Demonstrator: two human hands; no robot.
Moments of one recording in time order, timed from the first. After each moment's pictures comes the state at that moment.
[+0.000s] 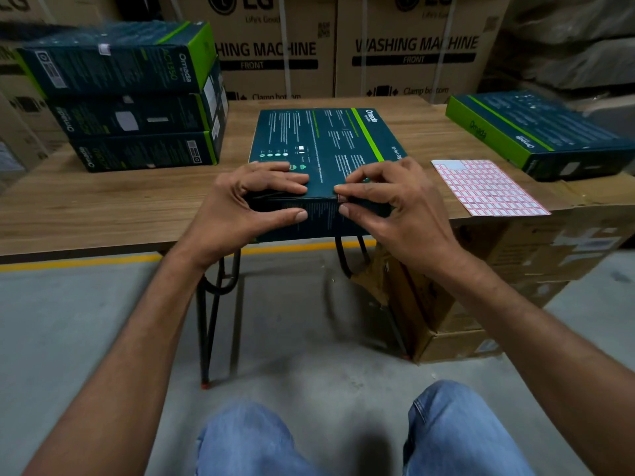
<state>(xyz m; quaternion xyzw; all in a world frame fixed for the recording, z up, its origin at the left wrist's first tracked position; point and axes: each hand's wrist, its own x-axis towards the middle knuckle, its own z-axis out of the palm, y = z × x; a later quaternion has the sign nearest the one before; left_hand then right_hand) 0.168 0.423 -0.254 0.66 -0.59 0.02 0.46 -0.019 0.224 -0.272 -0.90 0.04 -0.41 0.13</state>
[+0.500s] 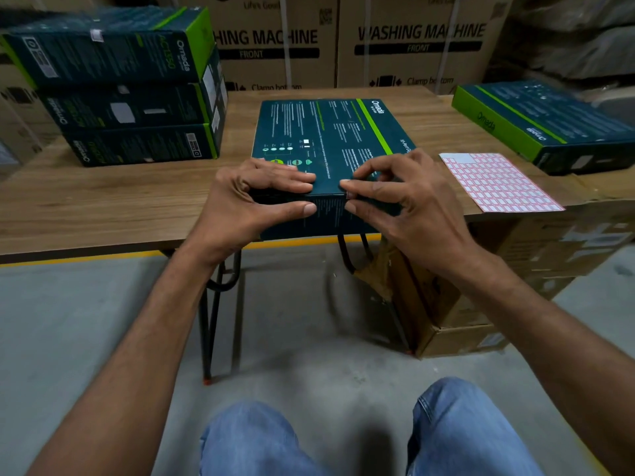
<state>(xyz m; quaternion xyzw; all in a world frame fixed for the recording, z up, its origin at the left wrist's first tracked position) 0.170 0.417 -0.261 0.64 -0.57 0.03 0.51 -0.019 0.219 -0.271 -0.92 0.03 -0.38 0.07</state>
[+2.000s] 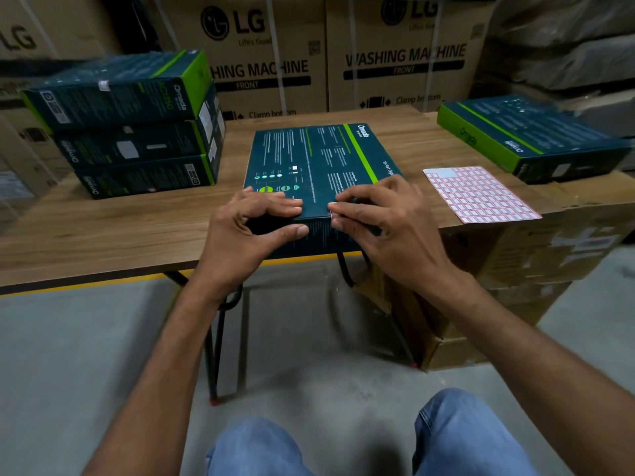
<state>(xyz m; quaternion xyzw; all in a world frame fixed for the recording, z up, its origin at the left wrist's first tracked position) 0.151 0.416 -0.270 0.67 -0.54 0.08 0.50 -0.021 0.224 -0.278 -0.90 0.03 -0.44 0.07</state>
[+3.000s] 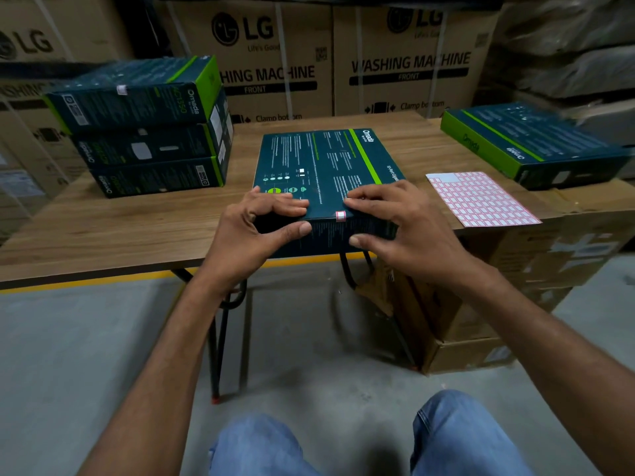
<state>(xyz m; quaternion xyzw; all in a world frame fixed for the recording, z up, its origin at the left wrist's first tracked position) 0.139 0.425 -0.254 0.69 -0.52 0.02 0.51 -0.040 0.217 -0.261 -0.93 0.05 -0.34 0.13</state>
